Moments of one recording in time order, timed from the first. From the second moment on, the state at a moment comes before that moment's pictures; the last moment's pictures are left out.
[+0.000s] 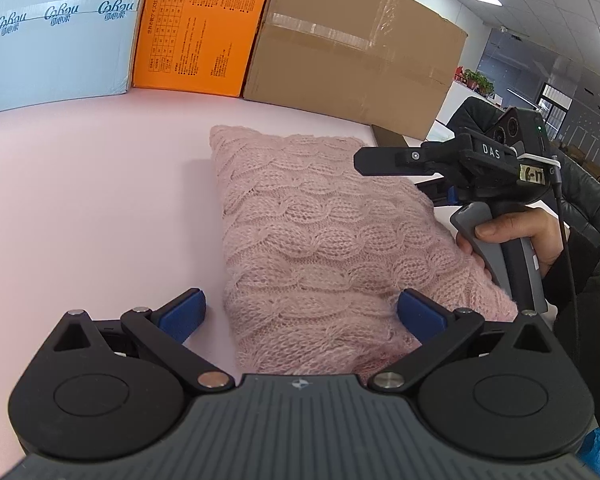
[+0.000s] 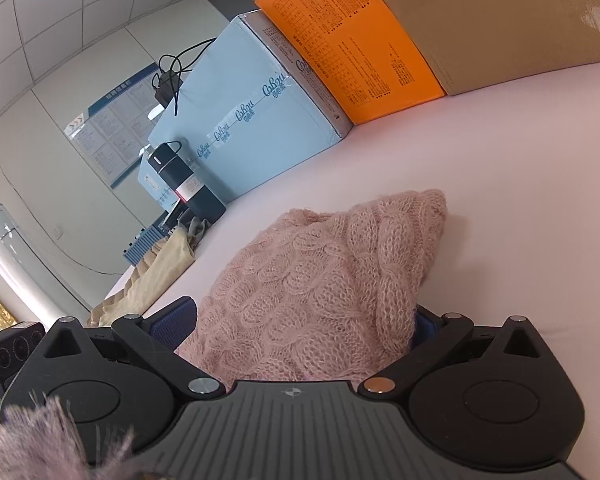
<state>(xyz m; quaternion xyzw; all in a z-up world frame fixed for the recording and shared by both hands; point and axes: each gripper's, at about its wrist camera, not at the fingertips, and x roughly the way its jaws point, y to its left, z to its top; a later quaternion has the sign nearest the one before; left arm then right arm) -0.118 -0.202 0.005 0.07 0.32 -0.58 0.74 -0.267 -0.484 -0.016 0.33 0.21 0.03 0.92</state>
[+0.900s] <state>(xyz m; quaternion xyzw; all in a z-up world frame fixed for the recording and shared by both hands) -0.111 -0.119 0.044 0.01 0.20 -0.54 0.82 -0.247 -0.427 0.033 0.30 0.10 0.03 0.95</state>
